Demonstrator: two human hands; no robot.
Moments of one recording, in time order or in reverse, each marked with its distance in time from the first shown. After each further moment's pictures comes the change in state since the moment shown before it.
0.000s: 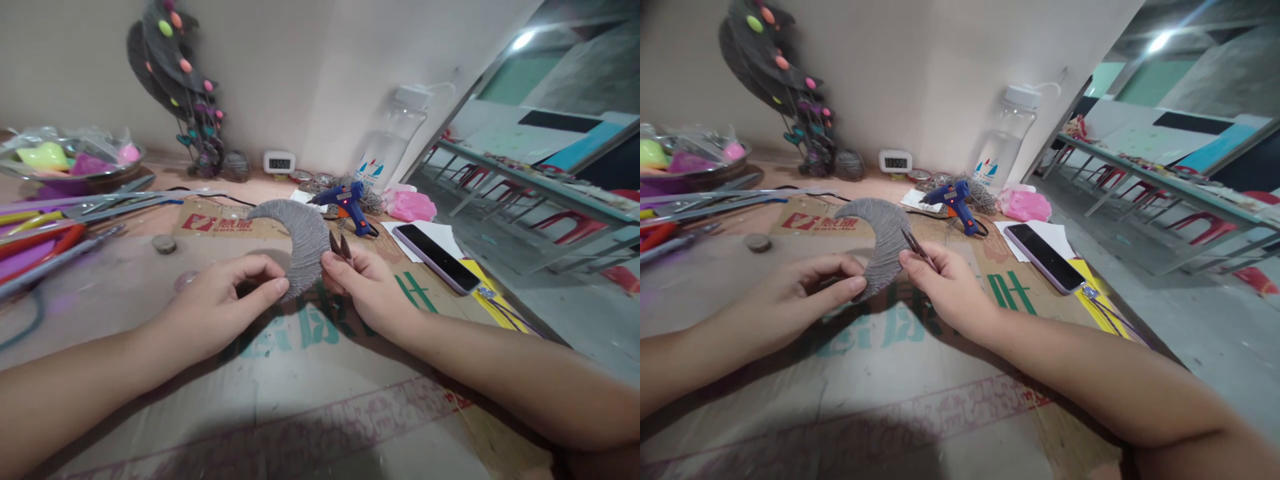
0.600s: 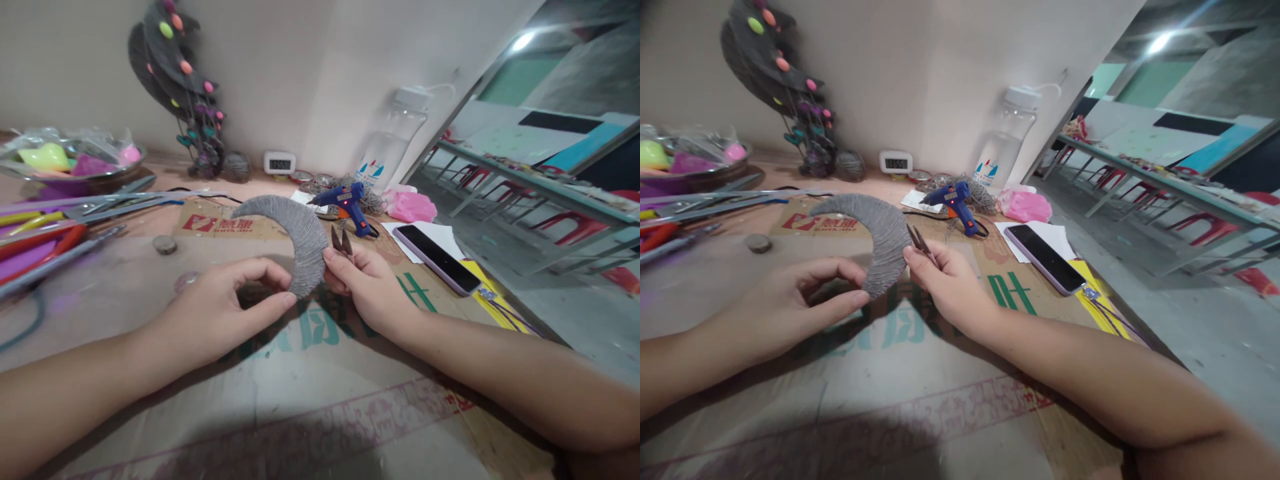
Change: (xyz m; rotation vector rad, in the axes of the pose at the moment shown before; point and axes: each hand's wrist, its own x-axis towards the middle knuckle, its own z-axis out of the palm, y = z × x) left_hand -0.004 0.003 -0.001 0.045 0.006 -0.038; right_hand 0.001 0.005 -0.001 -0.012 0.049 0.032
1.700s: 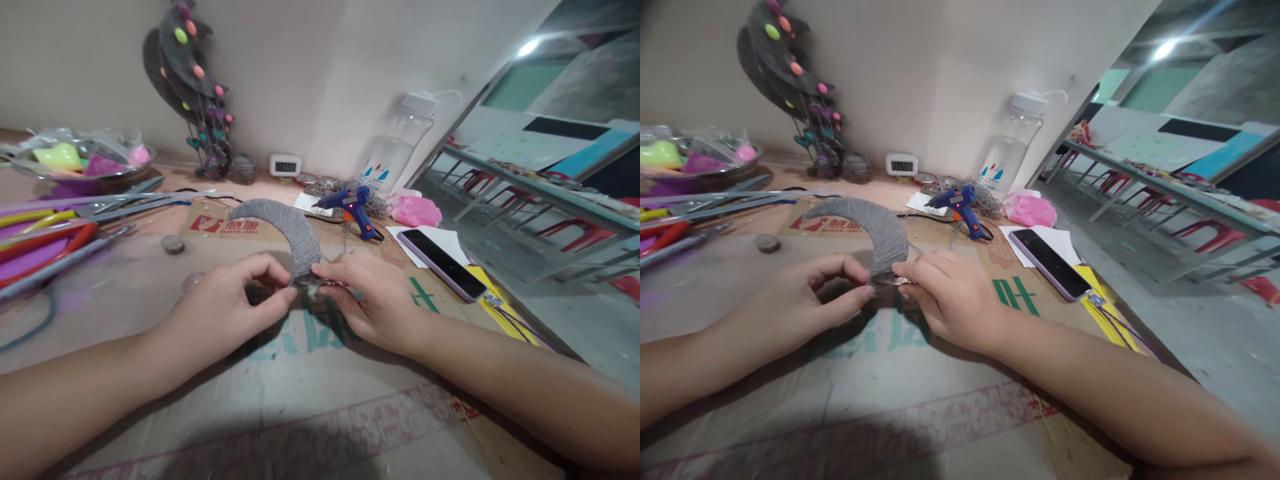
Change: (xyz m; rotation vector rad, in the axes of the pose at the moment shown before) left_hand 0.001 0.007 0.001 0.113 0.088 -0.050; right_hand -0.005 0.002 -0.016 -1.029 -0.061 -0.839
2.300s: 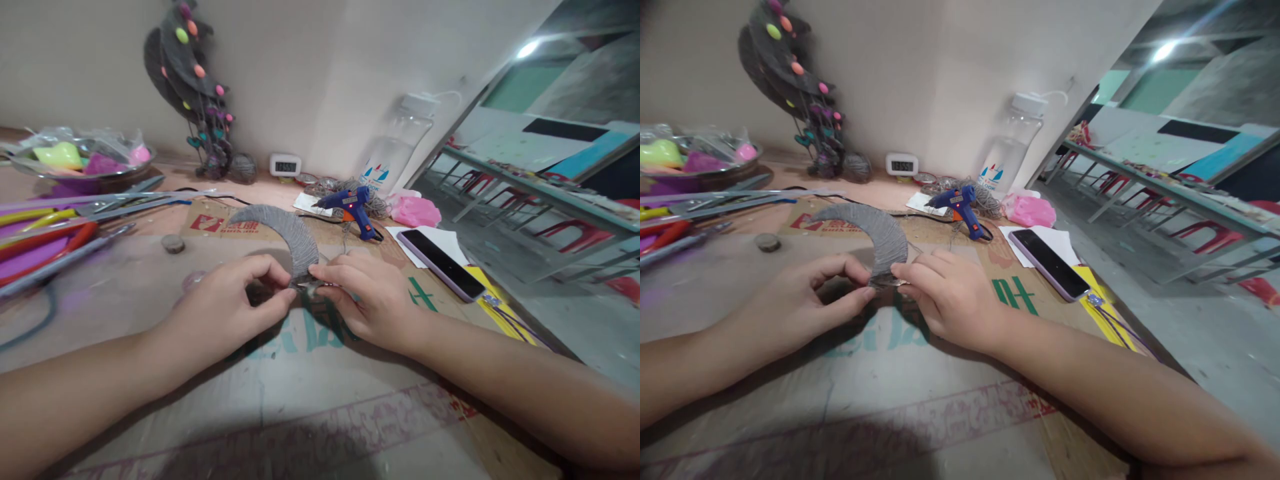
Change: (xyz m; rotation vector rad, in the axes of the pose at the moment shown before) left_hand 0.000 -0.003 0.002 -0.013 0.016 0.078; right_hand 0.004 -0.003 -0.001 -0.048 -0.011 -0.051
